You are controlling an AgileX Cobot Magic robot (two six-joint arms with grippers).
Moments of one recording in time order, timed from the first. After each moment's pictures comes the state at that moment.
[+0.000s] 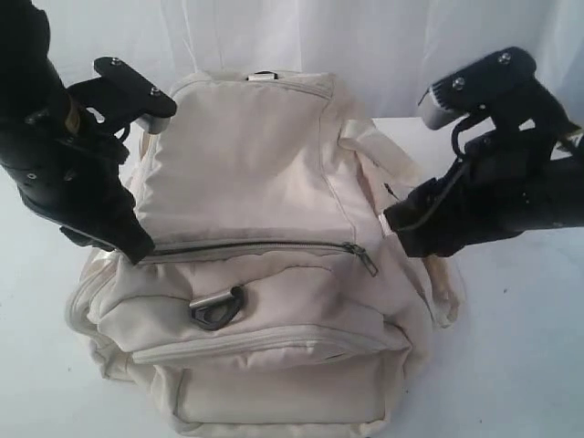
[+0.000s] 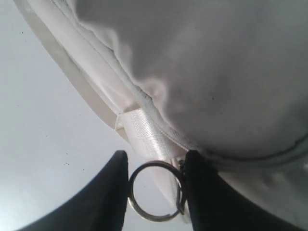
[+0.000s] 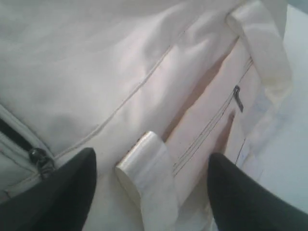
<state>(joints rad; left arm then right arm) -0.68 1.43 -1.21 0.26 1.13 -0.01 0.53 1.15 -0.80 0.36 0.47 -0.51</state>
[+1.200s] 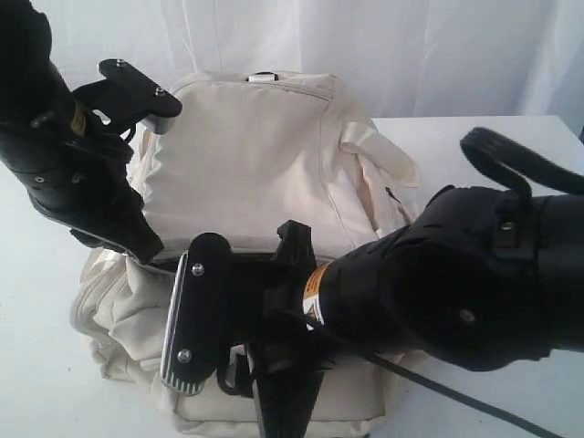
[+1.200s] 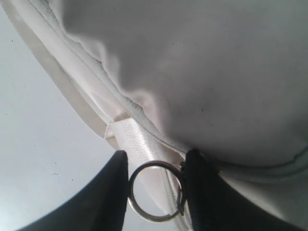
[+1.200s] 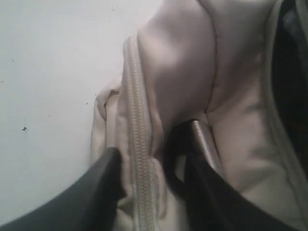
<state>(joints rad) -0.68 1.43 -1.19 0.23 1.09 -0.01 1.13 1.45 -0.87 0.12 0.39 -0.69</state>
